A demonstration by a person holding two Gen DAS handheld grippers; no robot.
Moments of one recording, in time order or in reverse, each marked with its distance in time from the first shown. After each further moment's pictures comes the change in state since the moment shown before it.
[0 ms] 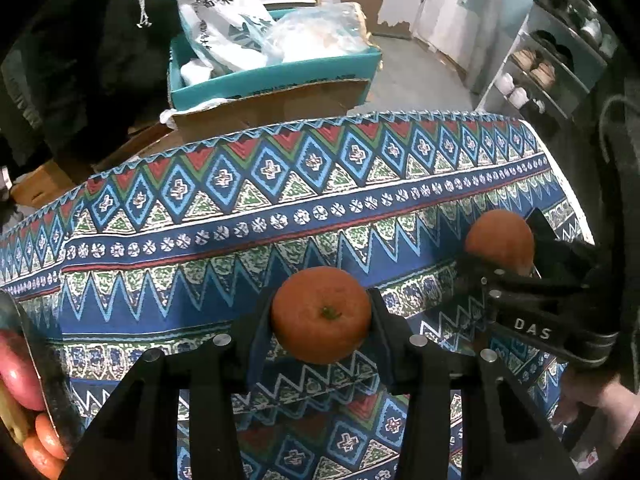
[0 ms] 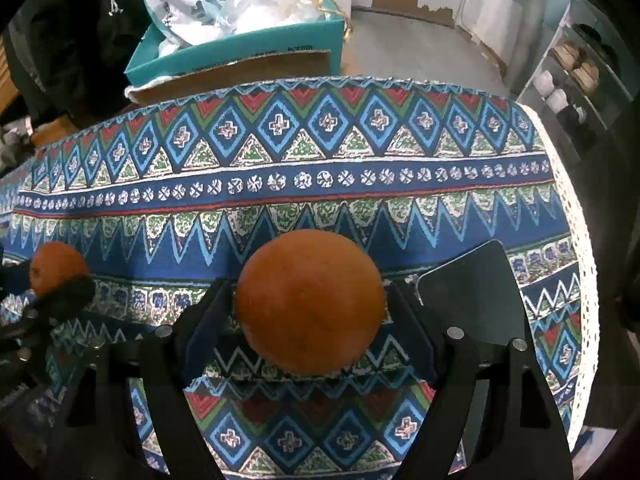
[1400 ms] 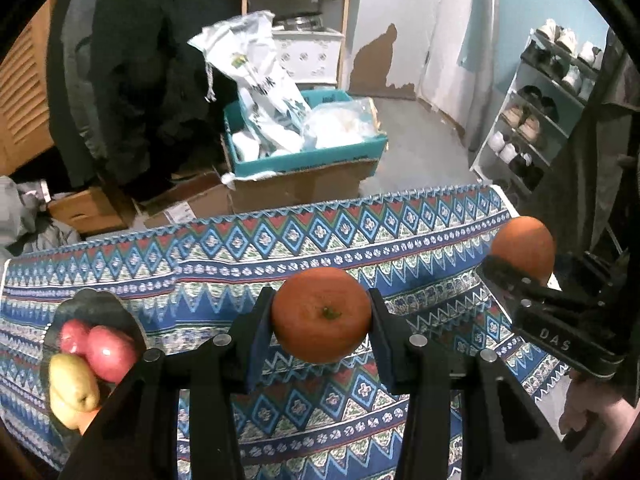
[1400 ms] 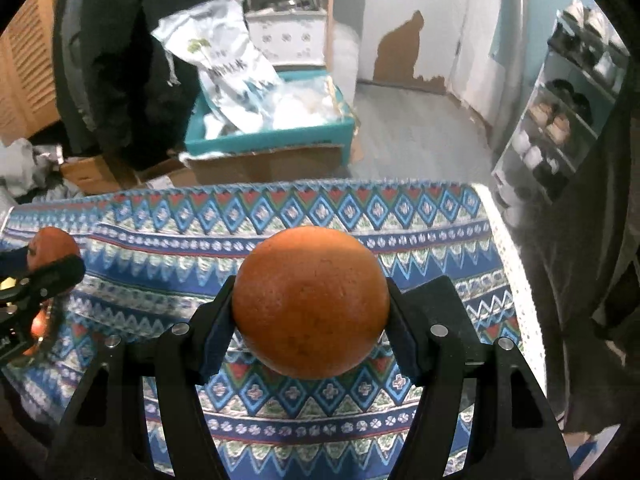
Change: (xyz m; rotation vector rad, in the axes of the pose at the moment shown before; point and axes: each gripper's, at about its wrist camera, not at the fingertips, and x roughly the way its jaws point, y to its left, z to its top) left arm -0.145 0.032 -0.021 -0.032 -0.223 0.028; right arm -0.150 0.037 -0.018 -0.052 -0.273 -0.013
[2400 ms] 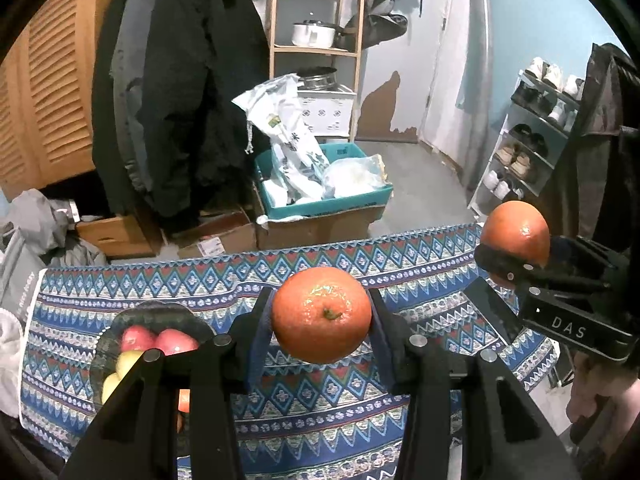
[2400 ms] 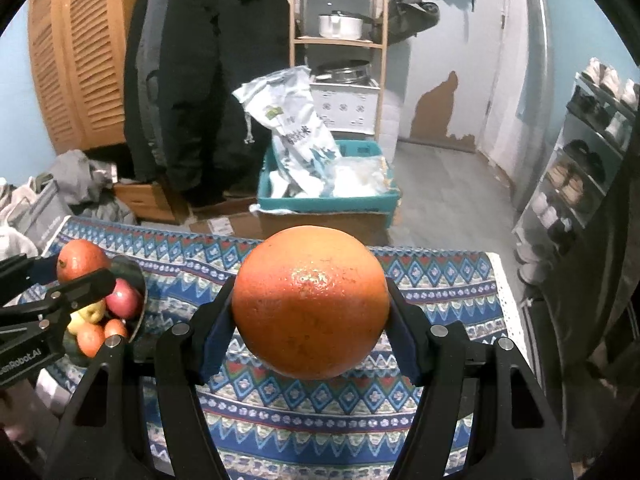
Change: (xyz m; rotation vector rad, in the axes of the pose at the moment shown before) left arm -0.101 0.036 -0.011 -0.009 -0.151 0.019; right arm -0.100 0.063 0.019 -0.091 -0.155 0.109
